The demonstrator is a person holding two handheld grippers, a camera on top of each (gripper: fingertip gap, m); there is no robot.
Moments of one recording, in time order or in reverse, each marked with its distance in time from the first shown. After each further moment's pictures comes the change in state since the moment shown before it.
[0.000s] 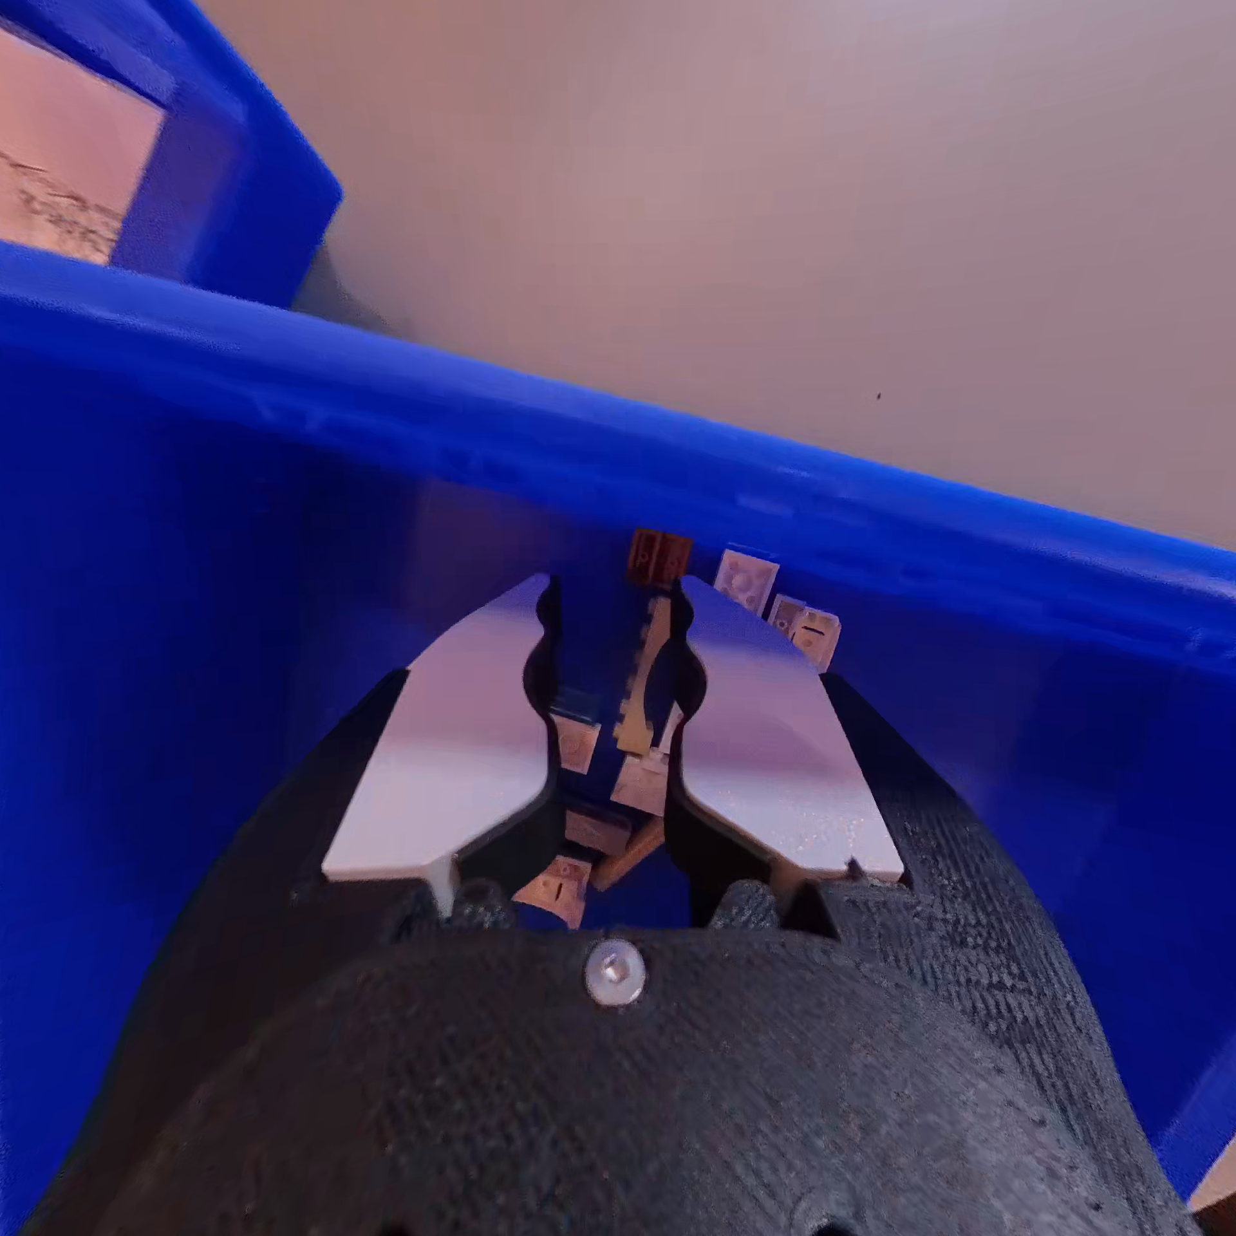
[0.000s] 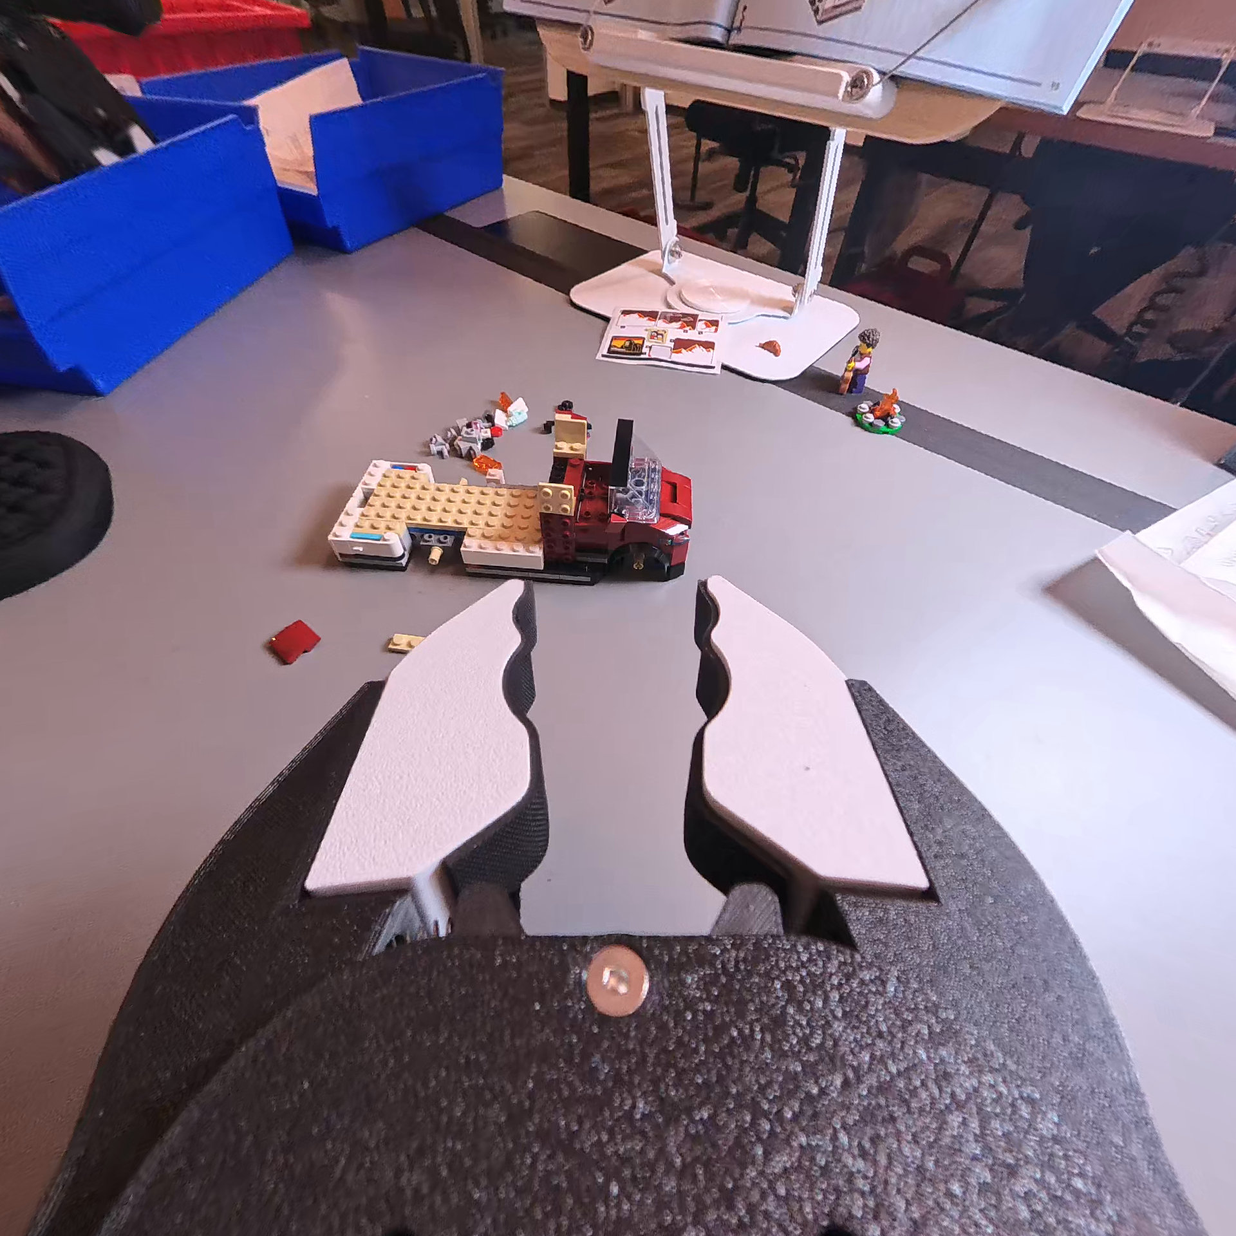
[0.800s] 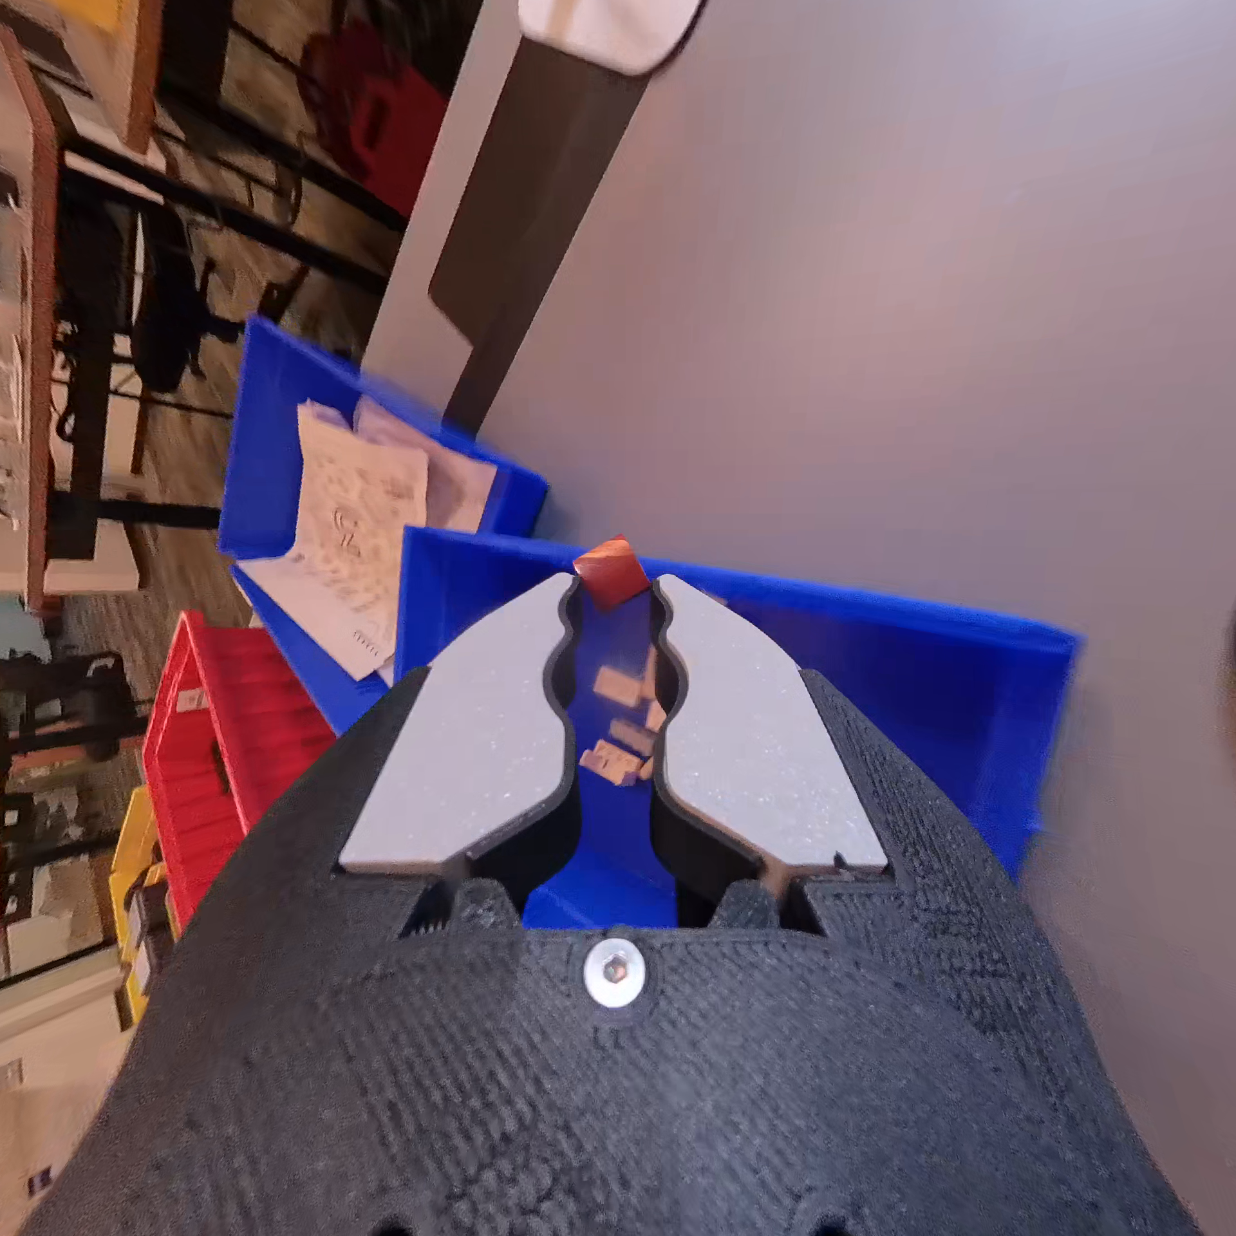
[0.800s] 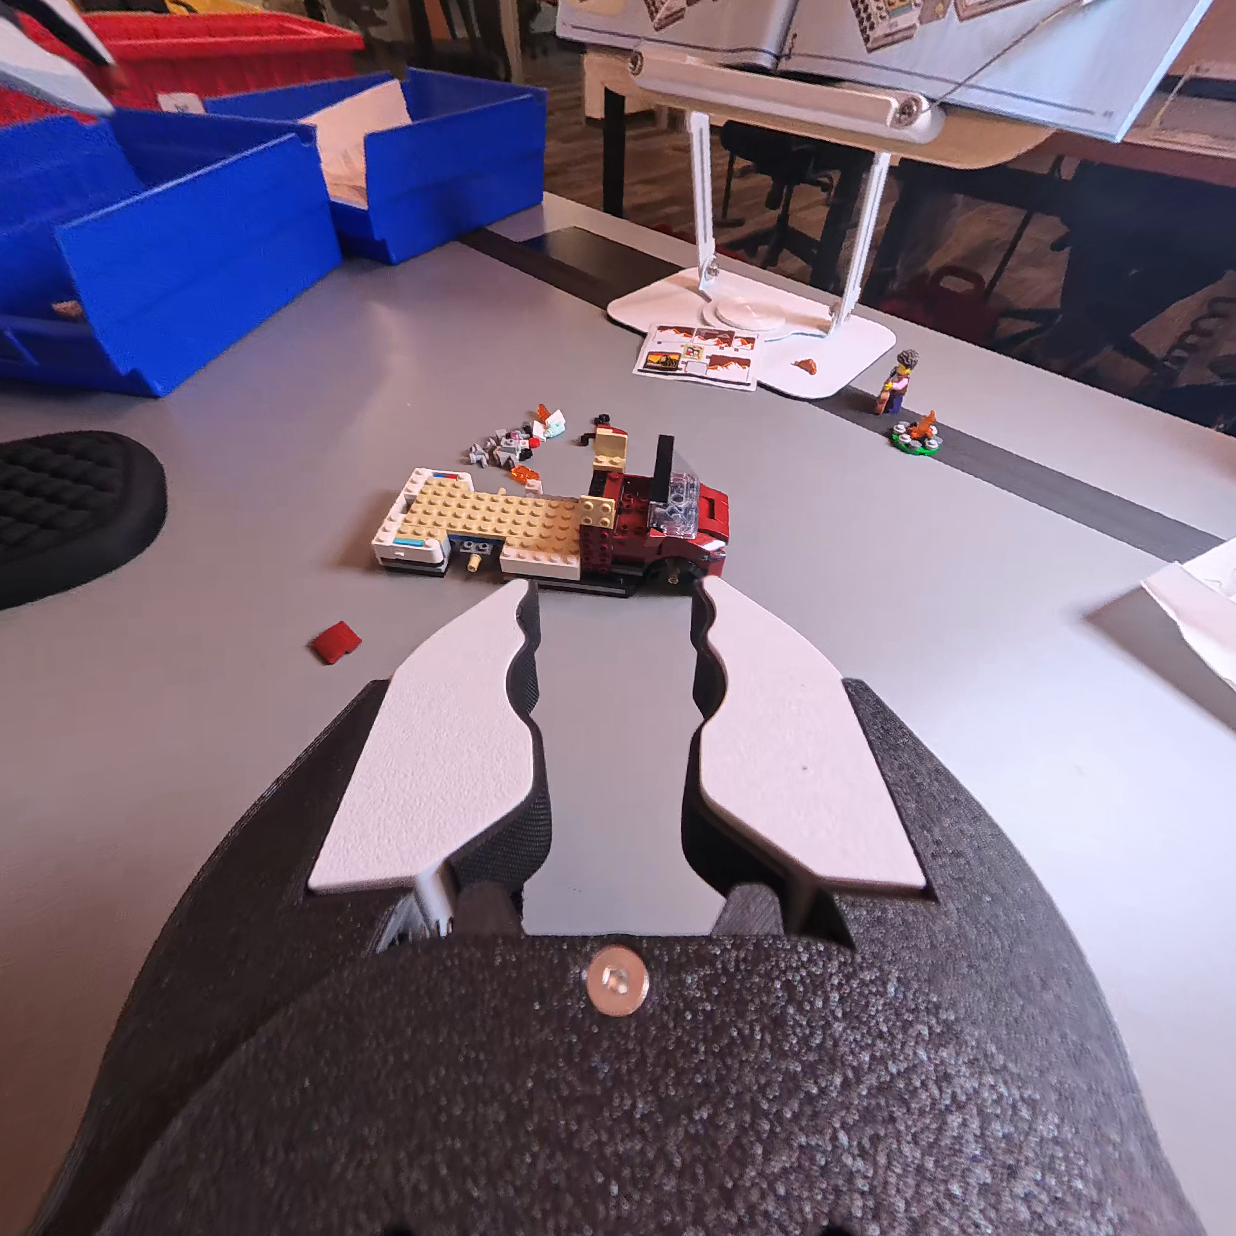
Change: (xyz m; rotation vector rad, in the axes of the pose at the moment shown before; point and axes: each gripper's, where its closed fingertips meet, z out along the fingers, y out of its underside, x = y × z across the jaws) left arm 0.084 -0.054 -0.127 0.200 -0.548 0.345; right arm -0.013 -0.004 0.000 0.017 -0.042 -0.014
